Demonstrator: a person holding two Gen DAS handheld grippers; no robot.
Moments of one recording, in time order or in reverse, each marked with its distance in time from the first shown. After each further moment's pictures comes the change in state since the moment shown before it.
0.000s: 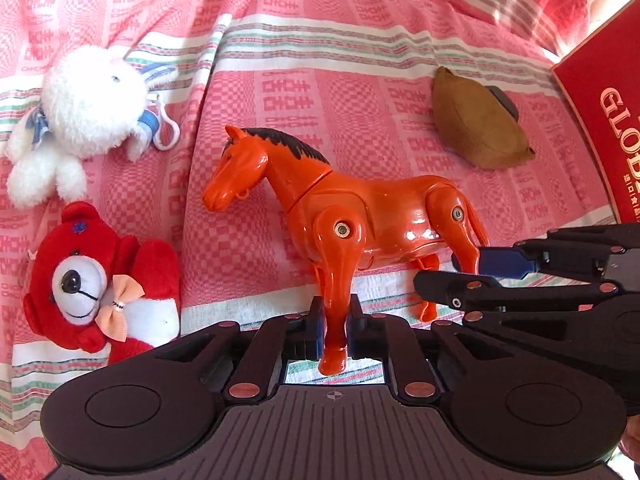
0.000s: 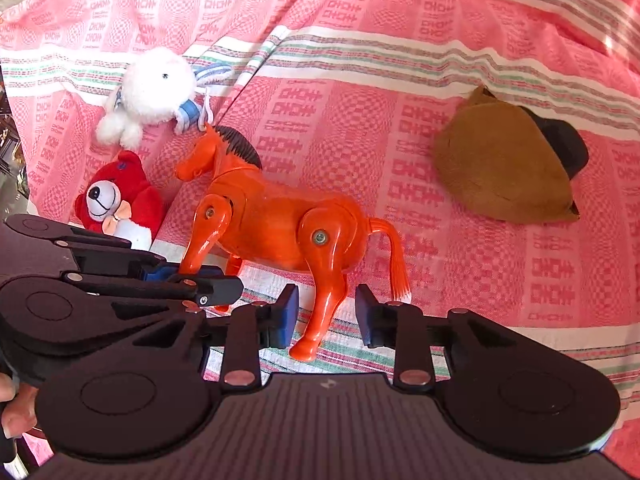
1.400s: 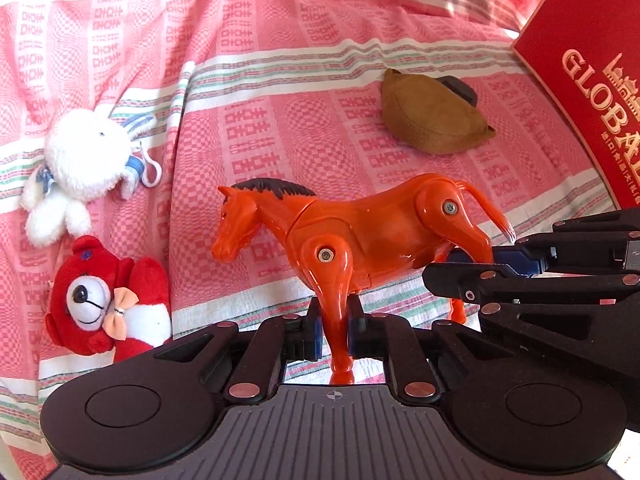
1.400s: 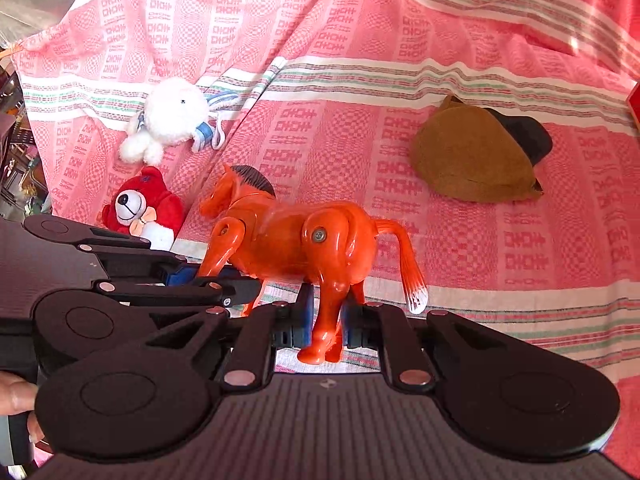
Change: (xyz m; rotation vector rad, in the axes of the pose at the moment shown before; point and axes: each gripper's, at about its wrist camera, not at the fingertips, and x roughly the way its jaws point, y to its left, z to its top) left arm -0.025 -0.039 -0.017 0.154 -0.077 0.075; right arm -0.041 -0.003 -0.029 0.045 -0.118 0.006
